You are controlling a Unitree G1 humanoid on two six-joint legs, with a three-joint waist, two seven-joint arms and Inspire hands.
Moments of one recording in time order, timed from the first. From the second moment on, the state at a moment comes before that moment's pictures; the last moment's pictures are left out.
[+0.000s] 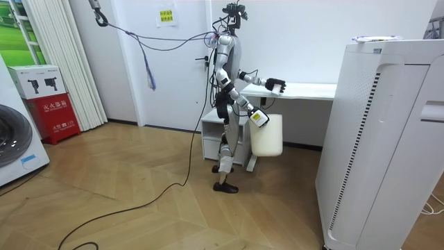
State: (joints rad) left arm -0.02 0.20 -0.36 0.22 -0.64 -0.22 0.02; right arm 0.02 -0.28 0.24 0.69 0.31 -0.09 0.02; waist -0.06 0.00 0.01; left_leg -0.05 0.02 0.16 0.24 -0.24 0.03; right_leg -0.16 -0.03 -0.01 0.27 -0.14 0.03
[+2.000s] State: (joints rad) left arm -0.08 0.19 -0.51 0.14 -0.72 -0.22 -0.26; right arm -0.08 -0.30 0.25 0.85 0.30 -0.14 -0.05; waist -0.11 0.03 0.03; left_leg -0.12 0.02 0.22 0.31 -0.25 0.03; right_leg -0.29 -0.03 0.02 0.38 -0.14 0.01
